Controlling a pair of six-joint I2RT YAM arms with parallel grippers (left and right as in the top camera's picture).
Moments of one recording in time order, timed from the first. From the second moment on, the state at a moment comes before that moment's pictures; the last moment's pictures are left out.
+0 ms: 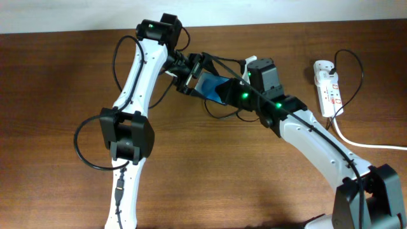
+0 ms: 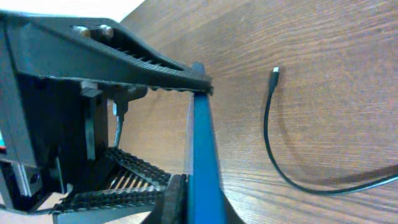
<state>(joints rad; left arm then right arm) -0.28 2.50 2.53 -1.58 0.83 -1.20 0.37 1.62 1.13 -0.19 -0.35 0.78</state>
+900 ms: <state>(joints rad) -0.28 2.50 2.55 -0.87 1.23 -0.76 0.03 1.54 1.12 0.04 -0.44 1.14</state>
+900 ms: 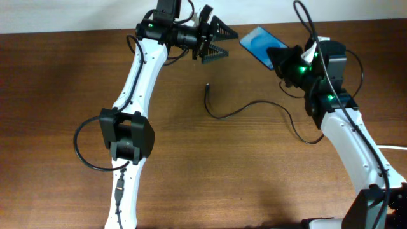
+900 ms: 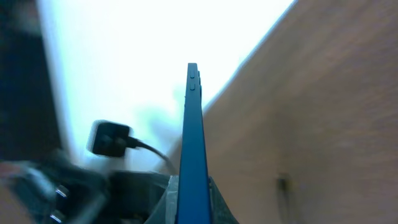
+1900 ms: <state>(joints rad) -0.29 2.50 2.55 -0.69 1.23 -1.02 0.37 1.56 1.12 0.16 0.11 1.70</state>
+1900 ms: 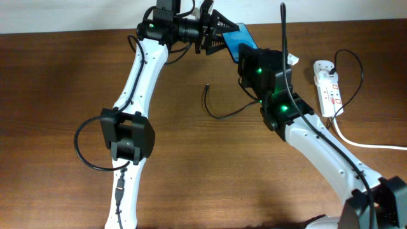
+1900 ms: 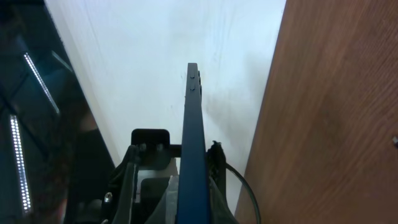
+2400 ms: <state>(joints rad) -0.30 2.50 2.55 -0.70 1.15 -1.04 0.41 1.60 1.12 0.24 0.16 1.72</state>
